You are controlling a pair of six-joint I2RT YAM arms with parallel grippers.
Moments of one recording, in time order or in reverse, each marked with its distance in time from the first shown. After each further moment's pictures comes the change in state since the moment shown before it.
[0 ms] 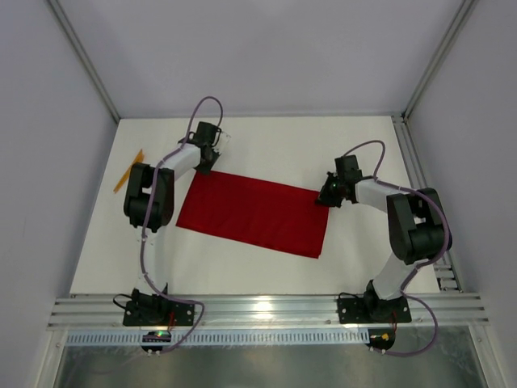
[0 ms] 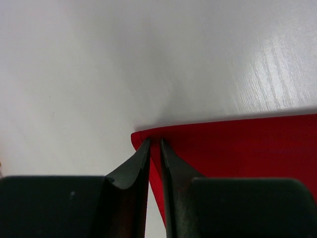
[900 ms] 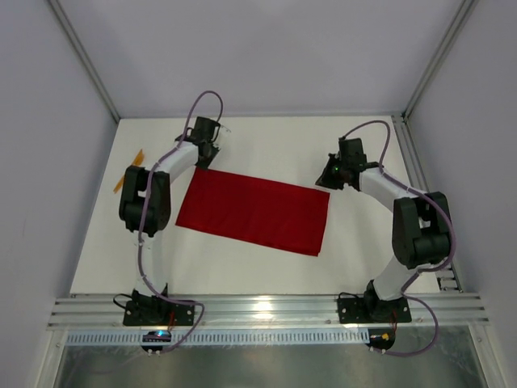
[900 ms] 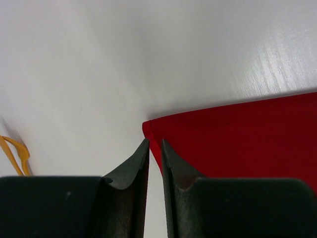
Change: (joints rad) left arm -0.004 -0.060 0.000 -0.006 -0.027 0.031; right arm -0.034 -0.065 0.126 -0.062 -0.006 -0.072
